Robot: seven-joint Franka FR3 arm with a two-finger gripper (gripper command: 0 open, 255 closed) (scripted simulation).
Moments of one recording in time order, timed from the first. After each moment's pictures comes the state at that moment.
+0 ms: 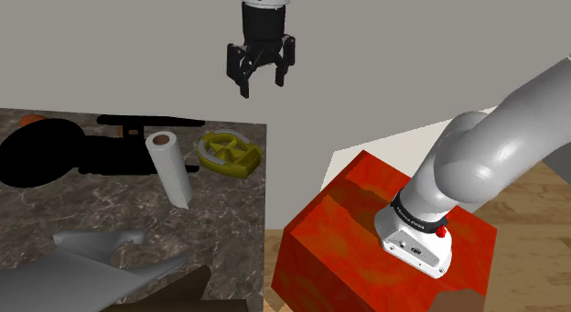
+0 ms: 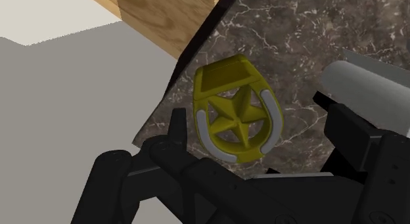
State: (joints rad) arm 0.11 -0.32 0.33 -2.15 0.11 1.81 0.52
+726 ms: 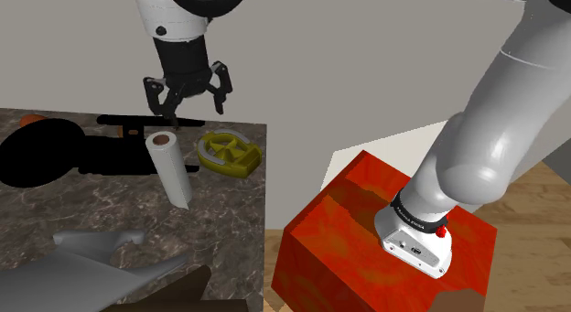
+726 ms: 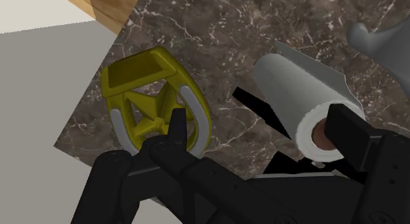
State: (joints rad) arm 0.18 0.08 0.48 -1.84 -0.02 1.86 0.80
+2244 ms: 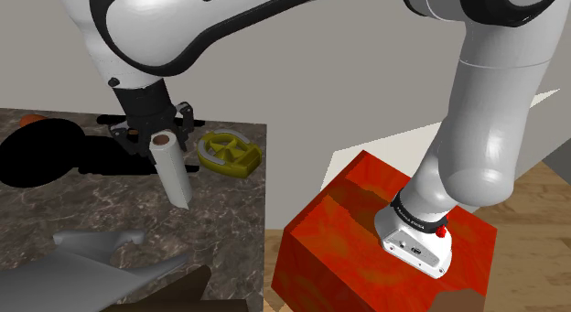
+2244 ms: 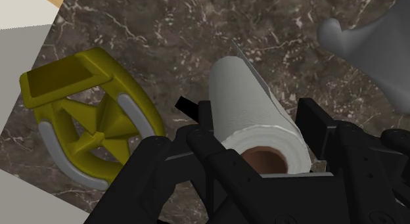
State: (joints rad) arm 0.28 0.34 0.50 -1.68 -0.15 1.92 0.95
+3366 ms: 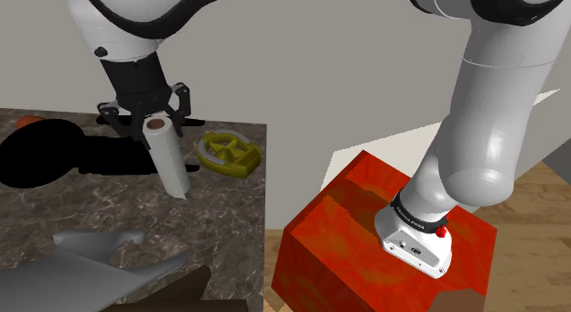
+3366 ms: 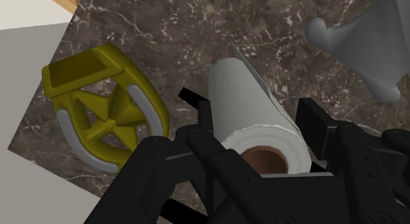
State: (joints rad) arm 0.28 0.32 0.51 -1.61 -0.13 1.82 0.94
